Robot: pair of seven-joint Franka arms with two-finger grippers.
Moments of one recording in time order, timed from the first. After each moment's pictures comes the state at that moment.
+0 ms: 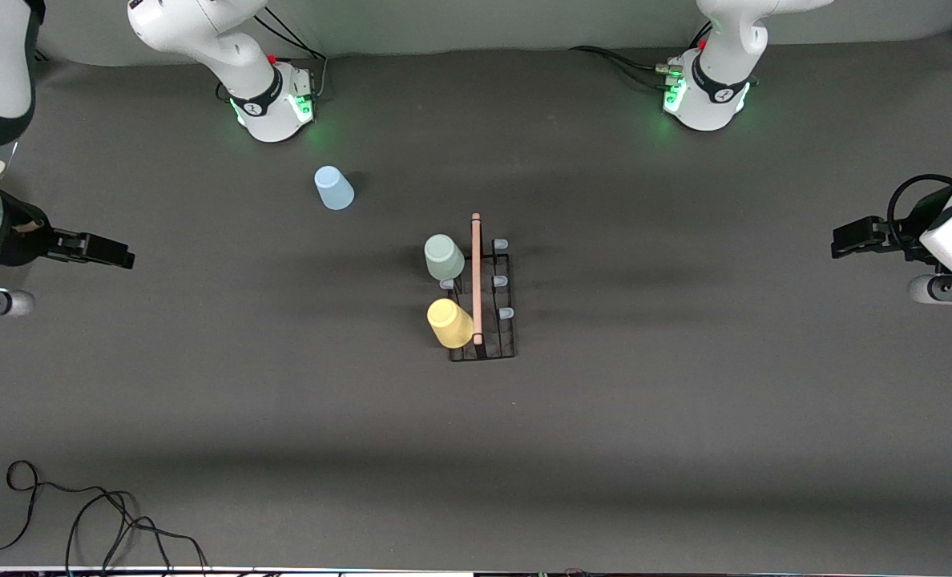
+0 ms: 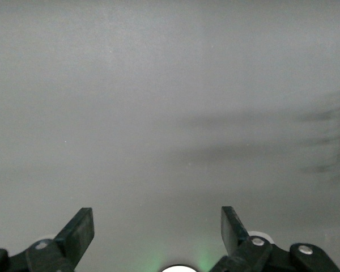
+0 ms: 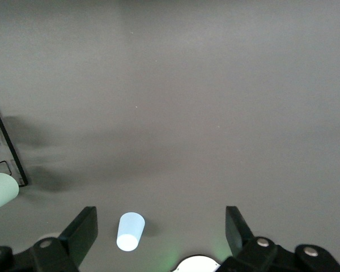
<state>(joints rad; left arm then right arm) 0.07 0.16 -0.10 -1.46 0.02 1.47 0.03 0.53 0.21 -0.60 -1.40 0.09 1.40 0.09</state>
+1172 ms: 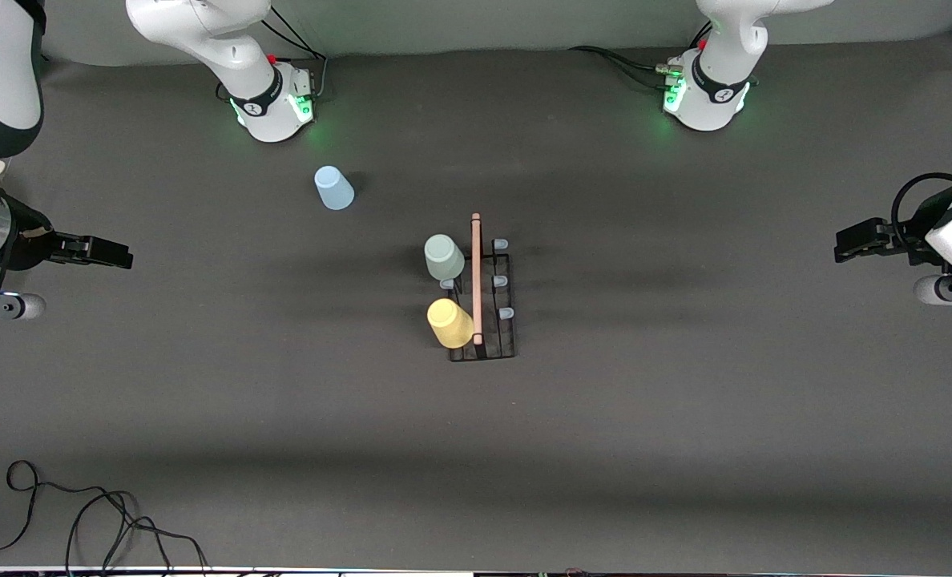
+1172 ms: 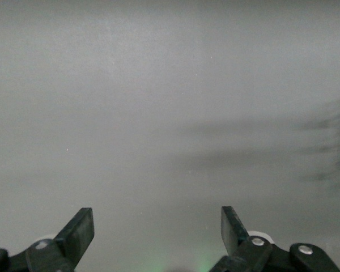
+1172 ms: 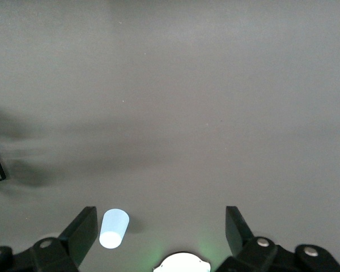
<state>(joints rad) 0.07 0.16 -0.10 -1.46 0.02 1.50 0.03 0.16 0.19 -0.17 -1.41 -0.01 1.40 0.09</state>
